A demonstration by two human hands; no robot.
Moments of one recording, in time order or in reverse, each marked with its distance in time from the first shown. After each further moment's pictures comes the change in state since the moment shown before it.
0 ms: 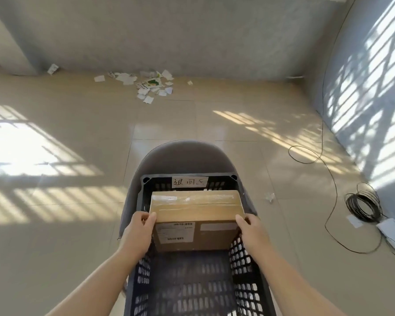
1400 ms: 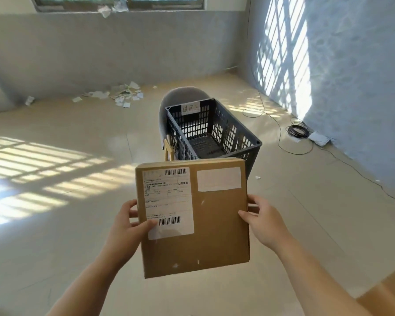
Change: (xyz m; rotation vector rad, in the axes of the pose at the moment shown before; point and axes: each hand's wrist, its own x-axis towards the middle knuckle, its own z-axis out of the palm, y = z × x) left_hand -0.455 -0.315 -0.316 -0.084 -0.244 0.425; right_hand -0.654 0.157 0.179 0.121 0.207 -0.175
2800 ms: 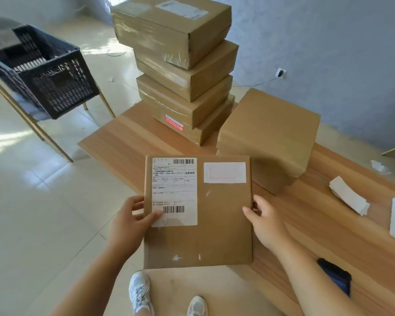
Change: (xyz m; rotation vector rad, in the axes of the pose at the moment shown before) left_hand -0.626 -0.080 0.262 0.152 -0.521 0.033; right_hand -0.712 0.372 -0.205 0.237 0.440 0.432
